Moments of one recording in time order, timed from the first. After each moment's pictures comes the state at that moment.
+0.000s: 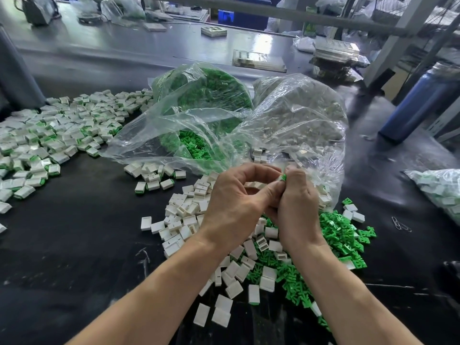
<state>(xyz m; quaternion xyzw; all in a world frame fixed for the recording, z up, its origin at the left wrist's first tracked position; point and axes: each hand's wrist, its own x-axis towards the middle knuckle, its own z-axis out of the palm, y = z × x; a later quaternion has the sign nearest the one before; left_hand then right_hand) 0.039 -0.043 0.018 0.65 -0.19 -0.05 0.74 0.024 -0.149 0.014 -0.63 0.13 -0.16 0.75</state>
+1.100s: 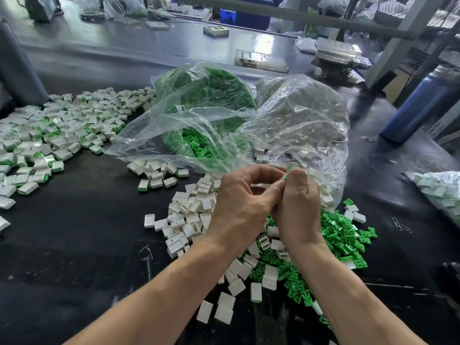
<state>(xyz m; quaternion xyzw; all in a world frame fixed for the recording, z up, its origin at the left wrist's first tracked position) 0.032 -0.050 0.018 0.65 -0.17 -0.03 0.74 0.023 -0.148 0.018 -0.66 0.12 -0.21 0.71</state>
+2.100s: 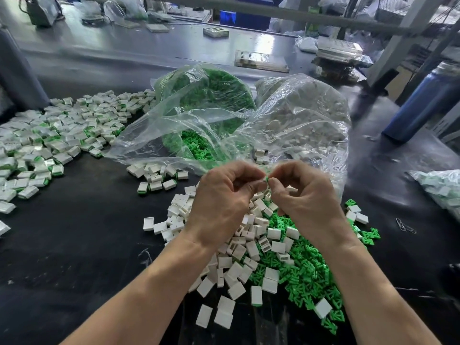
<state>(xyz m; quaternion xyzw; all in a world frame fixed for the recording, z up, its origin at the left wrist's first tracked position) 0.053 -0.022 0.008 0.73 -0.21 0.02 0.65 0.021 -0.195 0.017 -0.82 -0.05 -0.14 0.55</state>
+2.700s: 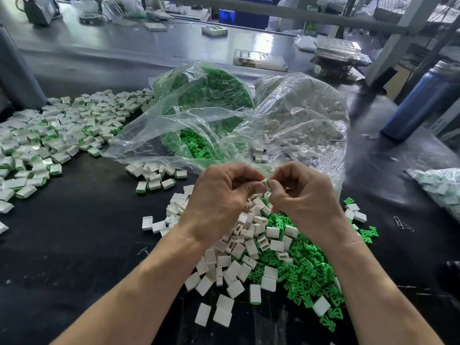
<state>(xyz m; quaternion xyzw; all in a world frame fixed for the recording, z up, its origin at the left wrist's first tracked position) 0.058 -0.016 0.013 0.76 -0.22 0.00 0.61 0.023 -0.203 0.014 -0.84 -0.08 -0.15 0.52</state>
